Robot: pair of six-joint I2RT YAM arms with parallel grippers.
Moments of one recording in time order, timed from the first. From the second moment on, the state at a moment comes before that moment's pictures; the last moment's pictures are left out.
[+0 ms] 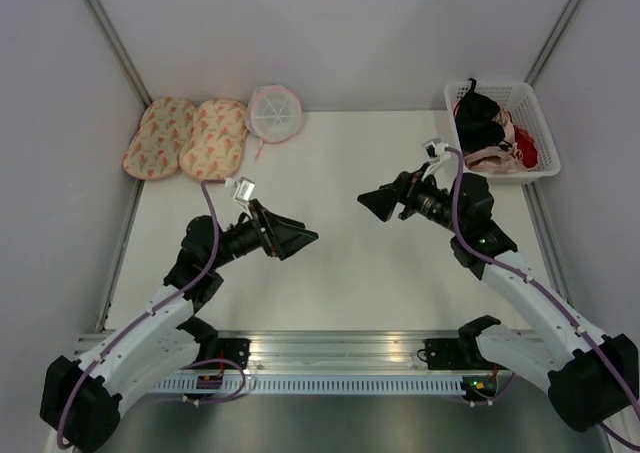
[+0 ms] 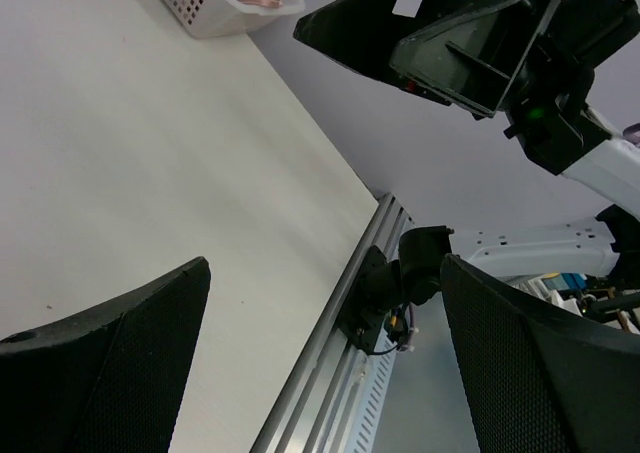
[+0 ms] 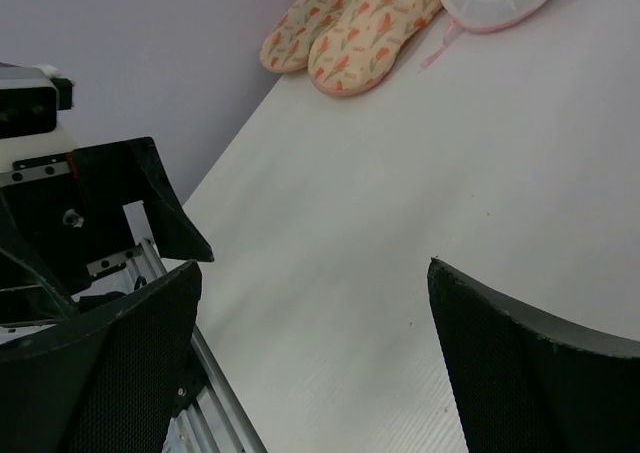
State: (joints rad) left arm -0.52 0.82 0.45 0.41 0.56 -0.79; right arm 0.41 0.97 0.72 0.18 -0.47 0.56
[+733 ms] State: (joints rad) left arm -0.39 1.43 0.79 0.25 -0.14 -0.69; right arm 0.46 1.10 0.75 0.14 -0.47 0.54
